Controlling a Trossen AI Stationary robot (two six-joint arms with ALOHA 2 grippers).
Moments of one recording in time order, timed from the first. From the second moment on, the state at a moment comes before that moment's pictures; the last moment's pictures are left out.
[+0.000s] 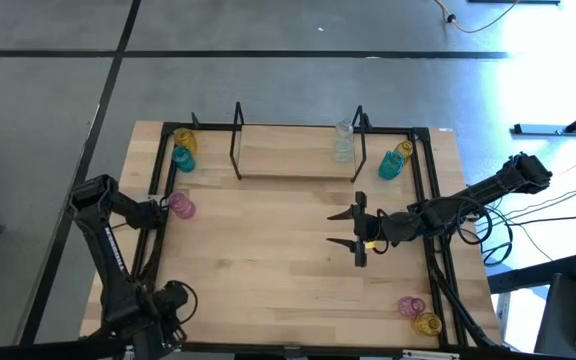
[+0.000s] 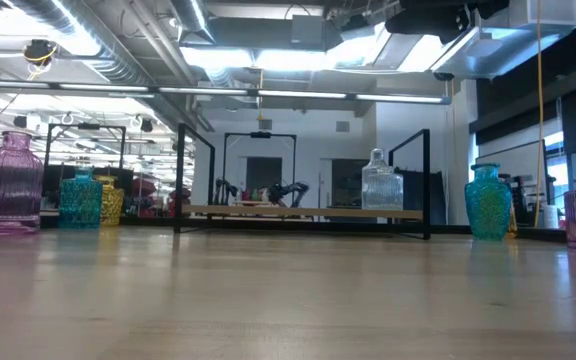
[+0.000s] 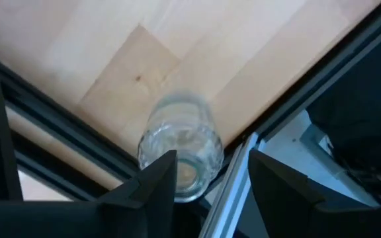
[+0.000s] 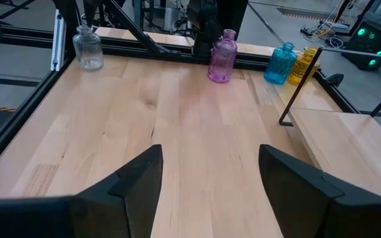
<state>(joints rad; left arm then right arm) -1.11 1.68 1.36 -1.14 0.03 -1.89 0.42 1.15 0.76 0.00 0.44 0.06</state>
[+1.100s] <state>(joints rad) -1.13 1.68 1.31 -1.08 0.07 -1.93 0.42 1.15 0.76 -0.01 0.44 0.06</state>
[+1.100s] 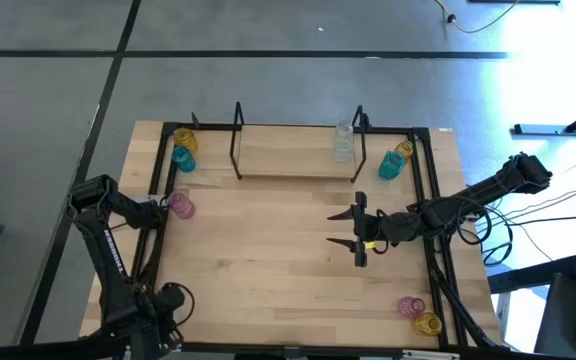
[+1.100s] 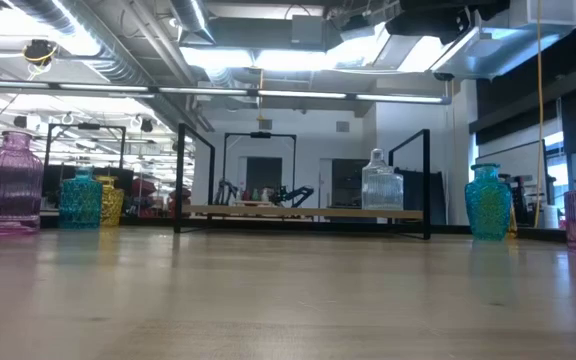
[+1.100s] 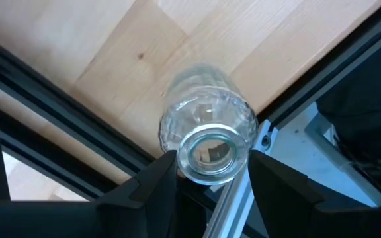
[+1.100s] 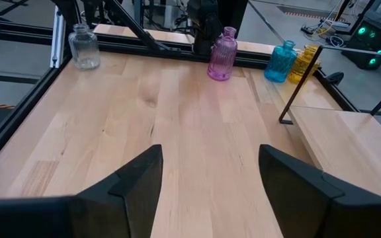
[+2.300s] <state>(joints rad) -1.02 1.67 1.24 -1.08 0.12 -1.70 0.42 1.15 0.76 -0.01 0.44 0.06</state>
